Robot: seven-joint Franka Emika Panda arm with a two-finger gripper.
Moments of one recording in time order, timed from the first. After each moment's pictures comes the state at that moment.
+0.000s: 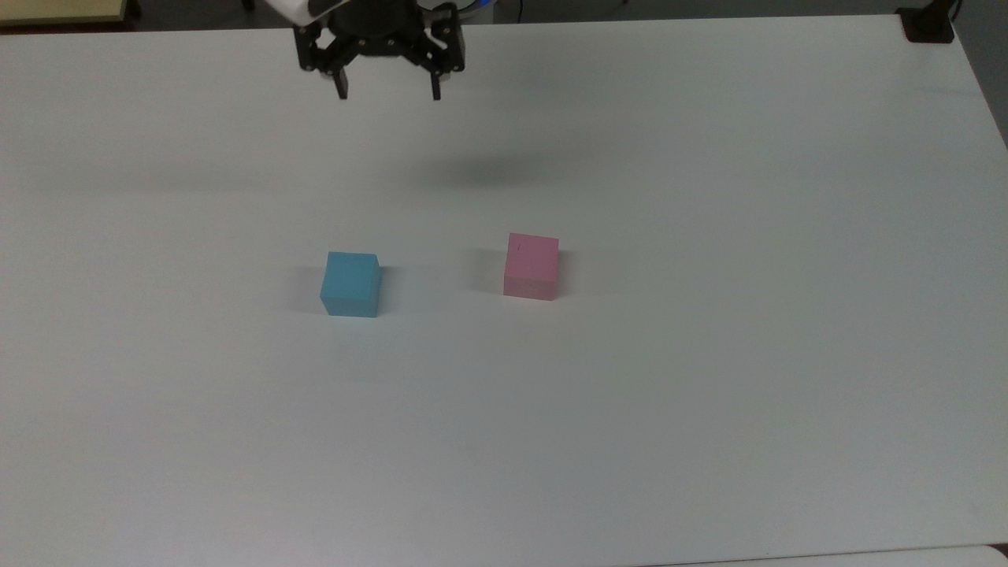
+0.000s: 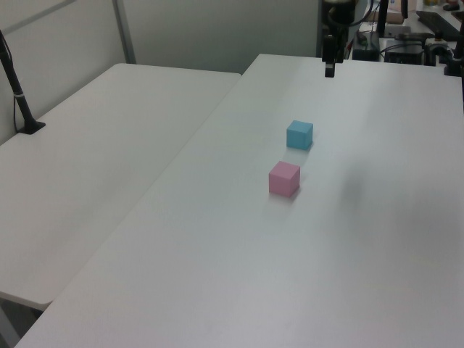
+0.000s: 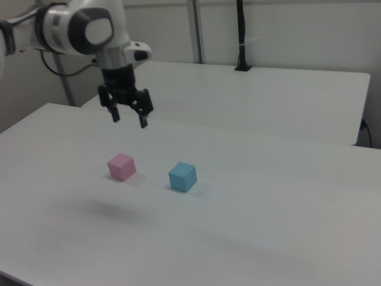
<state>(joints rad) -0.01 0.10 0.00 -1.61 0.00 1.71 -0.04</state>
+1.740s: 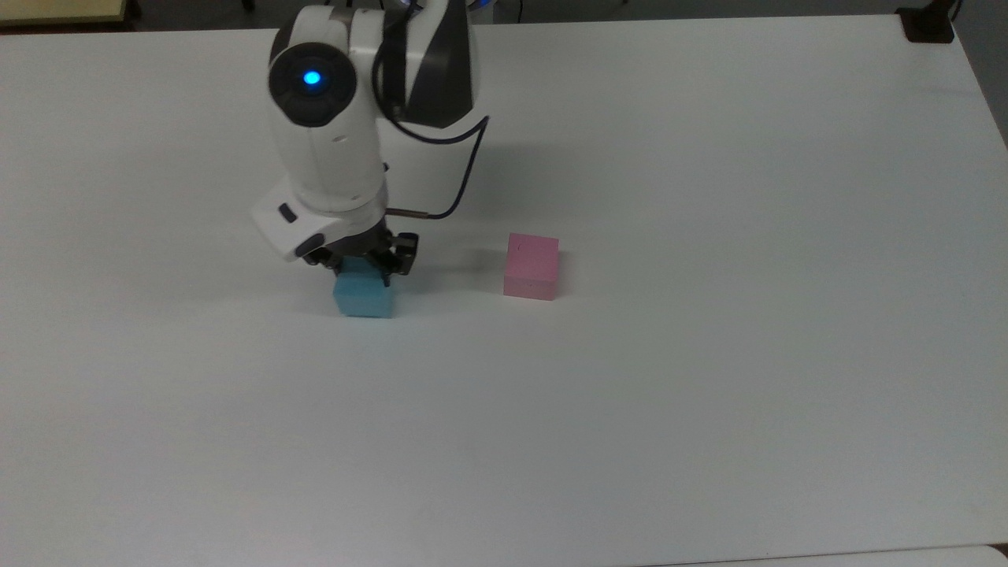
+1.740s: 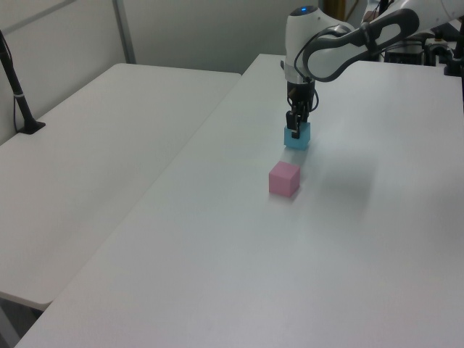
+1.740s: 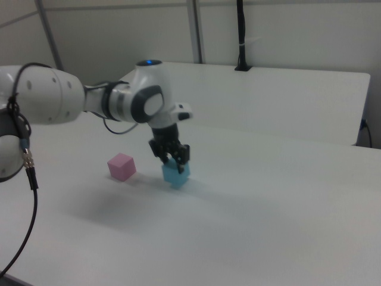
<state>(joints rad) -0.06 0.48 0.01 -1.60 -0.08 2.11 0.05</state>
